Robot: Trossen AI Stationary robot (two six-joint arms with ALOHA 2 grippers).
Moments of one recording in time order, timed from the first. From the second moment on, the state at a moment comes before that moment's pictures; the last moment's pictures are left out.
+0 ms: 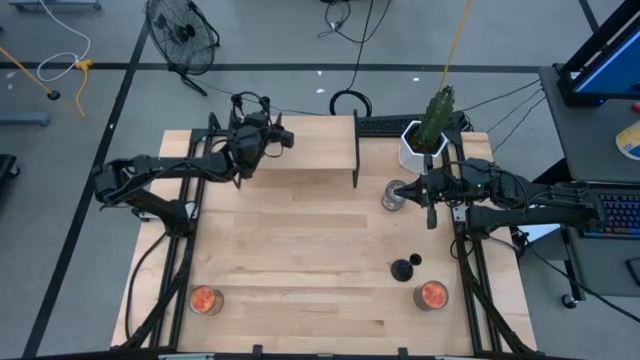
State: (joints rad) left arm 0.42 1.39 0.78 0.52 -0.83 -0.03; right arm -0.12 0.60 0.65 -0.26 -0.08 0.02
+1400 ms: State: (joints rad) left arm -0.21 1.14 0.78 0.17 -1.15 -0.23; right arm -0.12 0.60 0.65 -0.30 -0.11 0.10
